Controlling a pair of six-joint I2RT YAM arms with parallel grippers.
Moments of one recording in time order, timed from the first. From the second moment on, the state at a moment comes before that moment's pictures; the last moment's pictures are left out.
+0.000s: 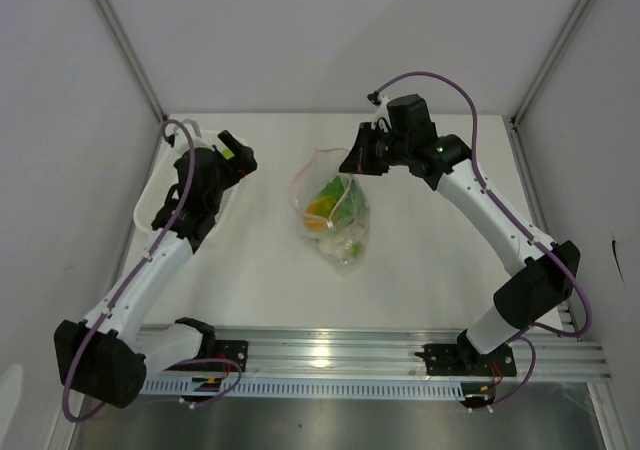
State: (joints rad) left arm -0.34 1.06 0.94 -0.14 -0.33 -0.62; right arm 0.55 1.59 1.65 -0.63 -0.36 0.54
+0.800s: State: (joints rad) left arm 0.08 1.78 1.31 -0.29 -0.05 -0.79; right arm 0.52 1.62 1.64 -0.63 -0.39 0.49
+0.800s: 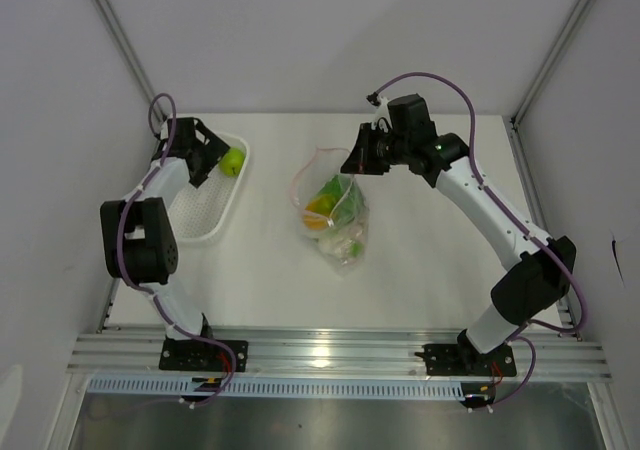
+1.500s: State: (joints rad) left arm 0.09 2.00 1.48 -0.33 0.12 -0.76; right arm 0.52 1.64 1.64 -0.62 -0.40 0.49
